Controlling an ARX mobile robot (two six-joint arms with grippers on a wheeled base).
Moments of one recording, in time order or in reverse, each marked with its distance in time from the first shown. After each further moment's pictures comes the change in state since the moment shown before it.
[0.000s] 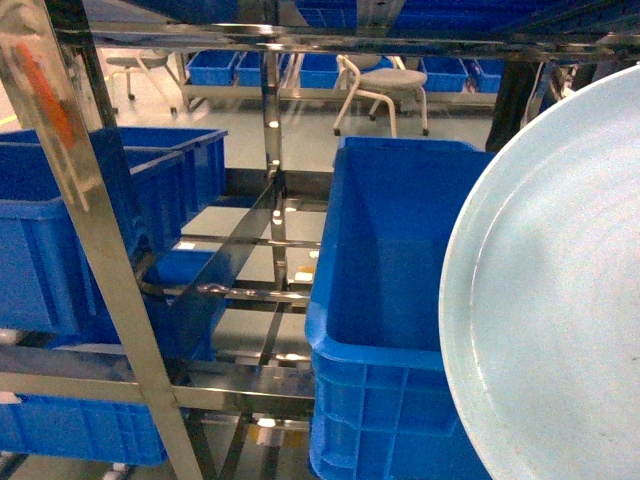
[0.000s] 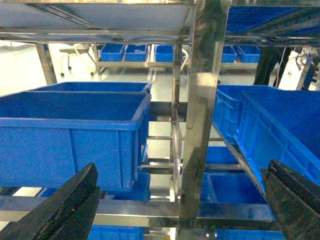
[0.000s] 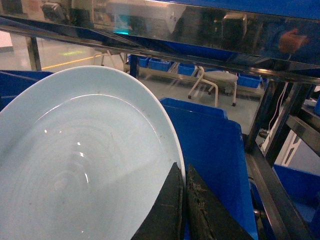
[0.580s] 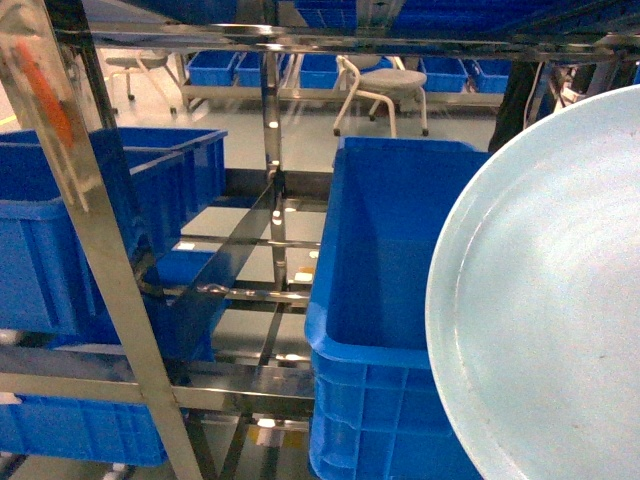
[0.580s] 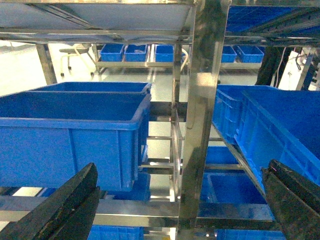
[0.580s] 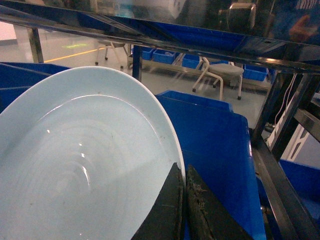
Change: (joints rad) left arm 0.000 0.000 0.000 0.000 0.000 0.000; right arm -0.029 0.199 0.002 0.170 -0.046 0.002
